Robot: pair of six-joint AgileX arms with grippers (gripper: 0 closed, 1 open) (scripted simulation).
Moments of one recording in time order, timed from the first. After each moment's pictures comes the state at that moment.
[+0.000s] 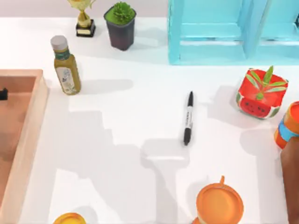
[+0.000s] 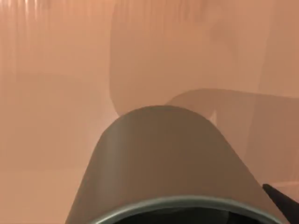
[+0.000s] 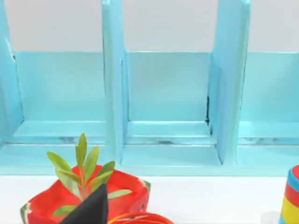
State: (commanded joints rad) left arm 0.18 1.86 1.31 -0.96 -0.01 0.12; right arm 0.00 0.00 0.00 0.00 0.00 0.00
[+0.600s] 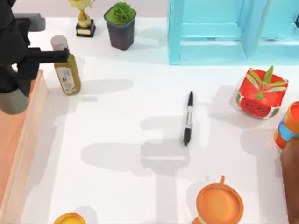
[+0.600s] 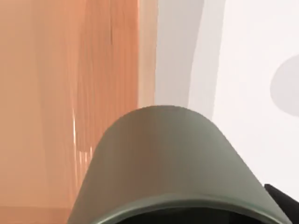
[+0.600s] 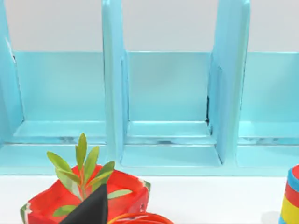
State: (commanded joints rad) left arm -0.21 1.79 1.67 -1.43 -0.01 -0.21; right arm 0.00 0.00 0.00 0.00 0.00 0.00
